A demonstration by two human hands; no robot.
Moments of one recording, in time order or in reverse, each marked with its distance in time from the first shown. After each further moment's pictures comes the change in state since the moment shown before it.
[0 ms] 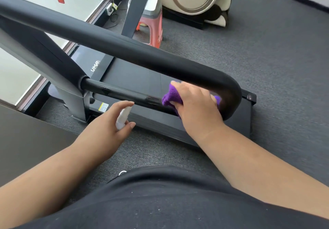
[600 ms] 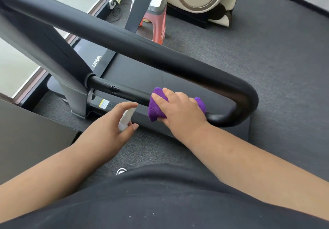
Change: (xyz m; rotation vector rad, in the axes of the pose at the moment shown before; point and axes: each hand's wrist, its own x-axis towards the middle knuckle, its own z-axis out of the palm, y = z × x) left_hand 0.001 -0.015 -0.010 -0.091 -0.057 0.040; right_hand 0.019 -0.027 0.049 -0.278 -0.221 -0.280
